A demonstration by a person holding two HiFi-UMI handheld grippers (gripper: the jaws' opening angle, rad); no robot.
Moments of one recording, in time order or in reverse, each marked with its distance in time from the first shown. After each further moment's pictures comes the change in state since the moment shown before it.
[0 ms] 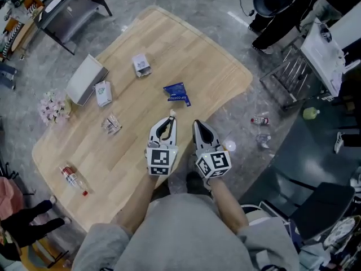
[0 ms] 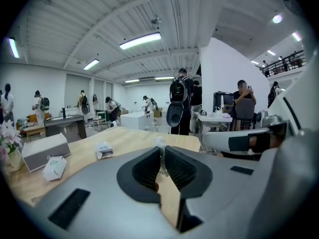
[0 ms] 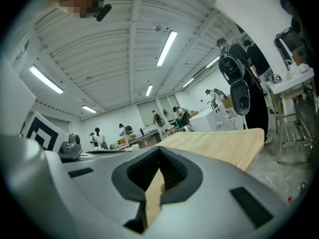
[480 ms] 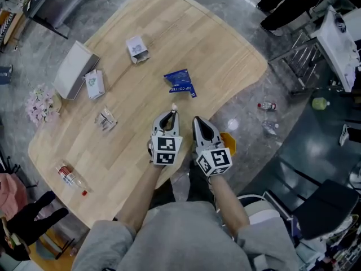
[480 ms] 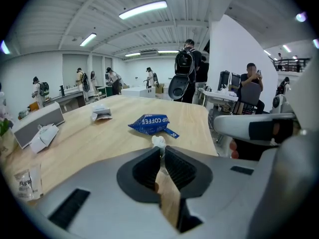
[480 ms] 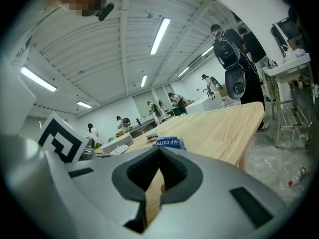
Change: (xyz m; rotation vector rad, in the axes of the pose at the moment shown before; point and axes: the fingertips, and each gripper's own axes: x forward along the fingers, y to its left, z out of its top) left arm 0.054 0.018 -0.112 -0.042 0.300 0.004; right arm 0.027 -0.021 -0.079 0.053 0.110 -0.024
